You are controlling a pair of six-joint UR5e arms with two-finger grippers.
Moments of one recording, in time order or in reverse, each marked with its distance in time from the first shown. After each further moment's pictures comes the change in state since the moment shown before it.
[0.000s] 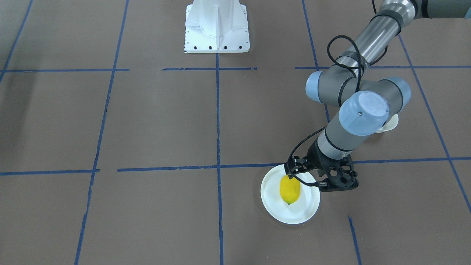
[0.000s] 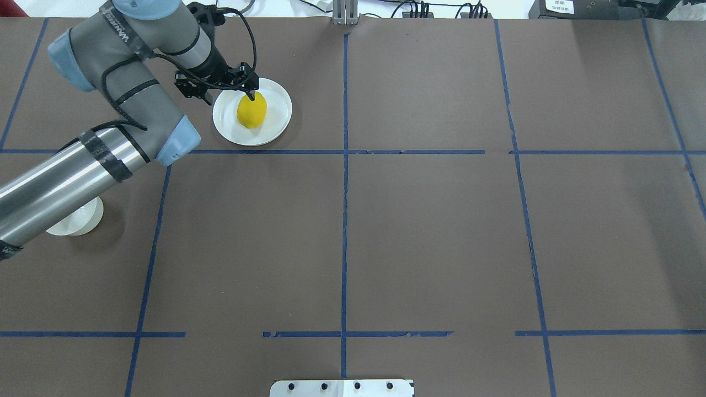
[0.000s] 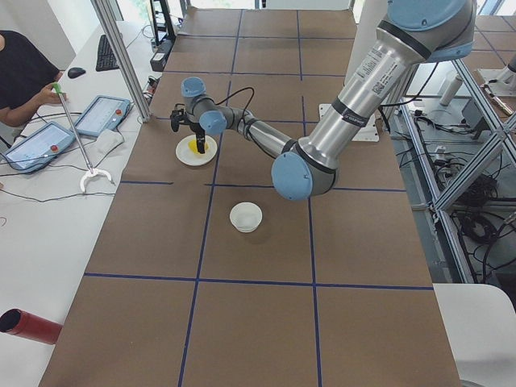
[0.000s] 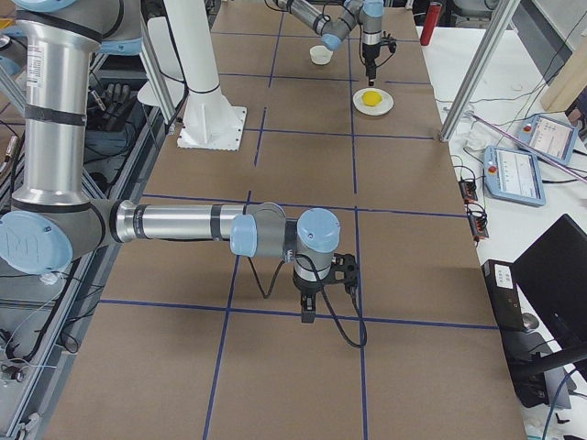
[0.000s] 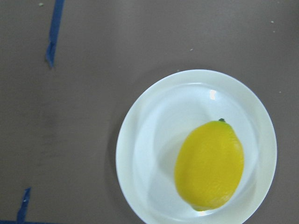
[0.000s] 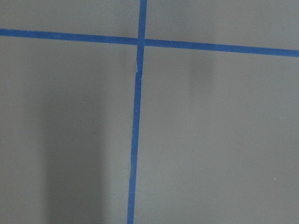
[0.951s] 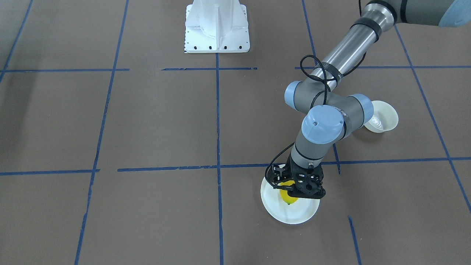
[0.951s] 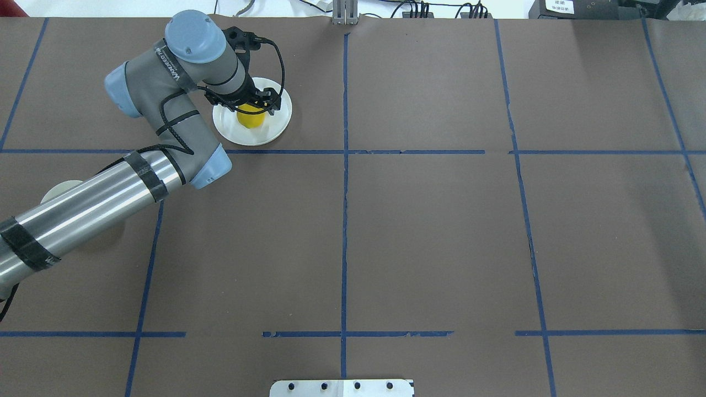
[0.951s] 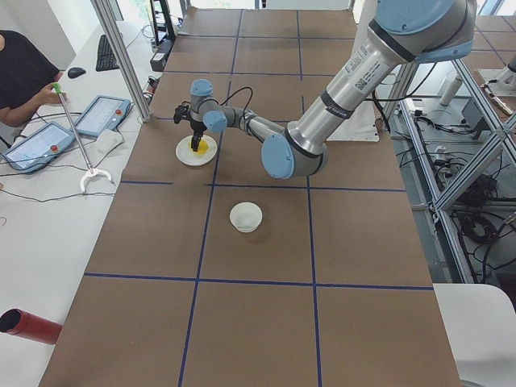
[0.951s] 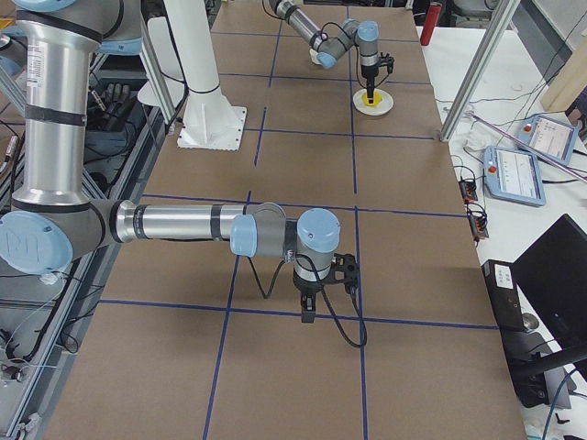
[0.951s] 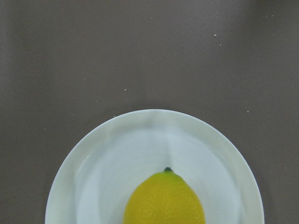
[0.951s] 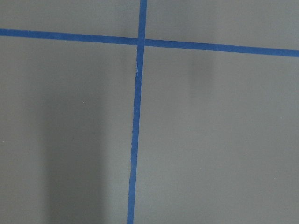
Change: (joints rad) left arm 0.085 -0.044 0.139 -0.127 0.158 0.083; right arm 0.000 0.000 0.000 0.000 0.000 0.000
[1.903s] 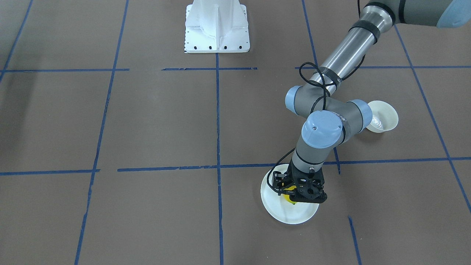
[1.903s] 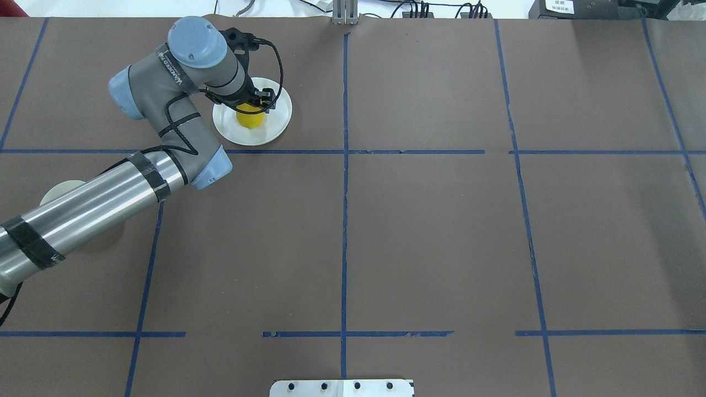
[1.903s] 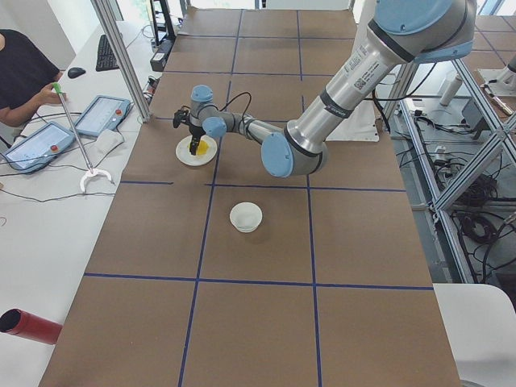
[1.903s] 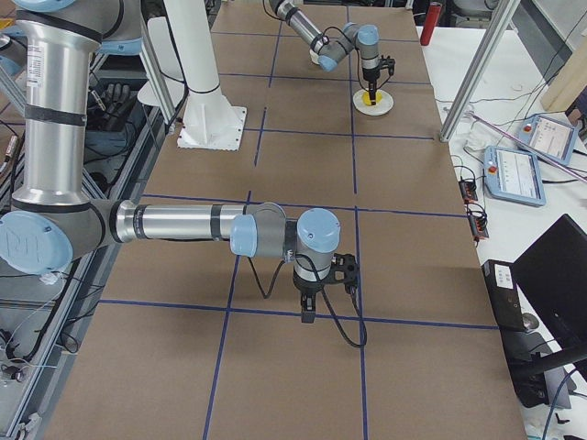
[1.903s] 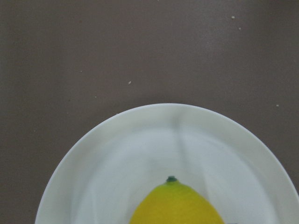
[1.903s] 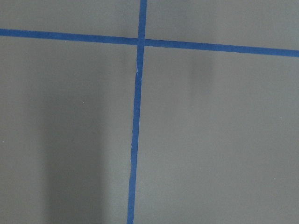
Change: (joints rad) left arm 0.002 -0.015 0.053 -0.049 0.043 -0.008; right arm 0.000 0.000 0.000 0.000 0.000 0.000
